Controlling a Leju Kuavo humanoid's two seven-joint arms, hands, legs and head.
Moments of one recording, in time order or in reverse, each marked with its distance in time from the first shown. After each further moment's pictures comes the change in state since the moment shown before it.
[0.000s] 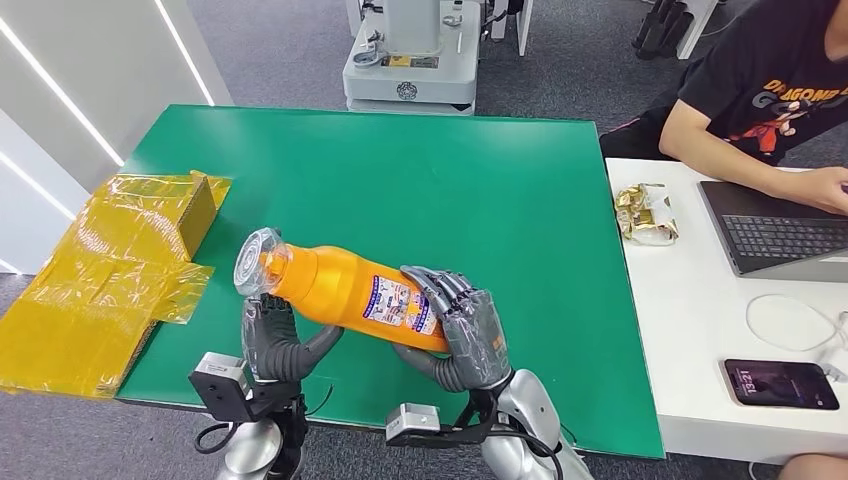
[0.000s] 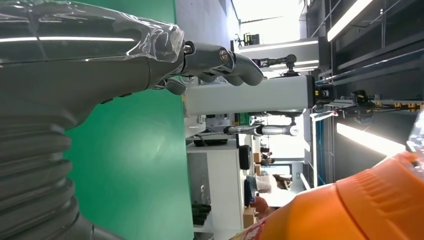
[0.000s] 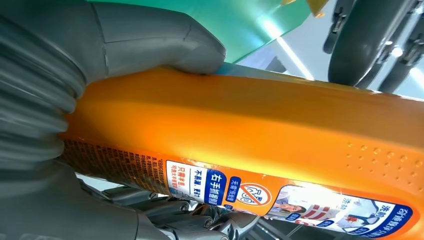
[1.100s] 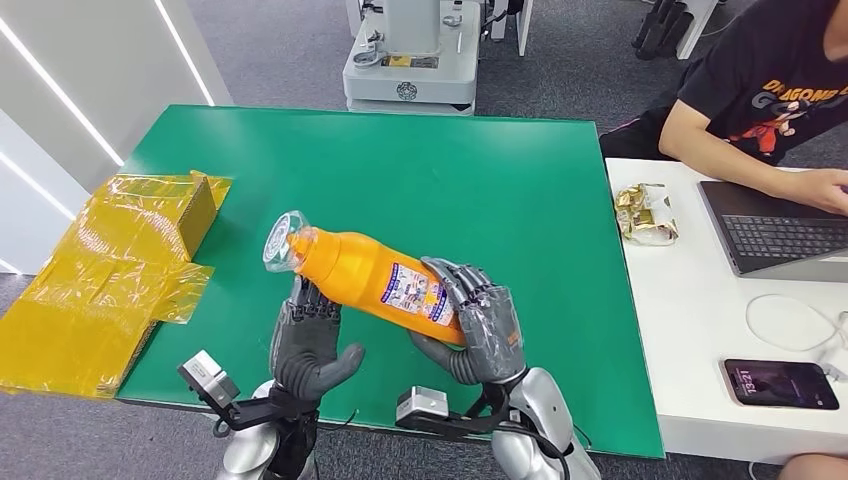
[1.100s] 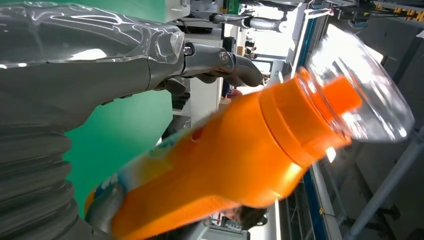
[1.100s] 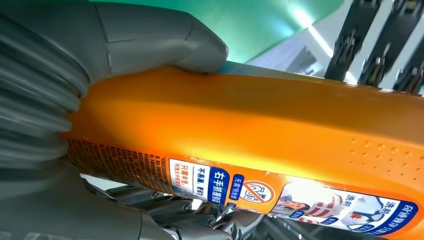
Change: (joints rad) left arm 0.002 0.015 -0.042 -0.014 0.212 -0.433 0.020; right arm 0.032 0.012 -0.094 -0.029 0.075 0.041 0.047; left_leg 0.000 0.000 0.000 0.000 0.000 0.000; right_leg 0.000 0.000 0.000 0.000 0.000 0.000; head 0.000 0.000
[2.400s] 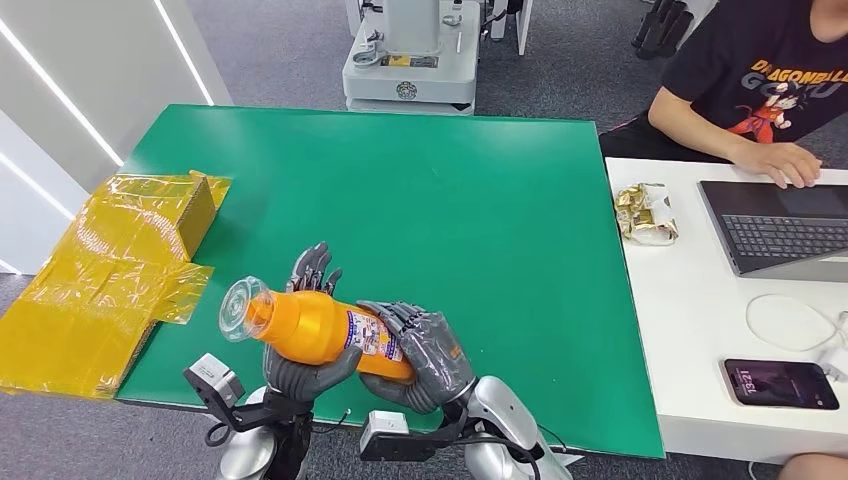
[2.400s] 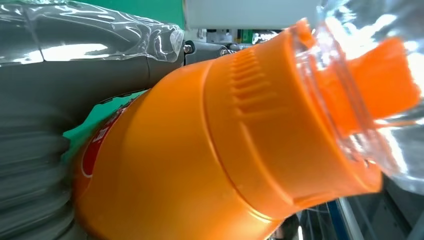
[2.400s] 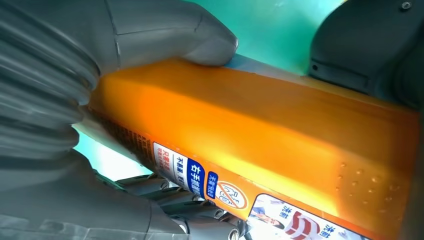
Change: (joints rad) left arm 0.027 -0.012 0.043 0.013 -0.074 0.091 0.009; right arm -0.021 0.039 0.115 0.120 -0.060 0.271 -0.028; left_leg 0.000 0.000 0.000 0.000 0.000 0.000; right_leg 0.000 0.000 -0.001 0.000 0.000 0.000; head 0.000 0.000
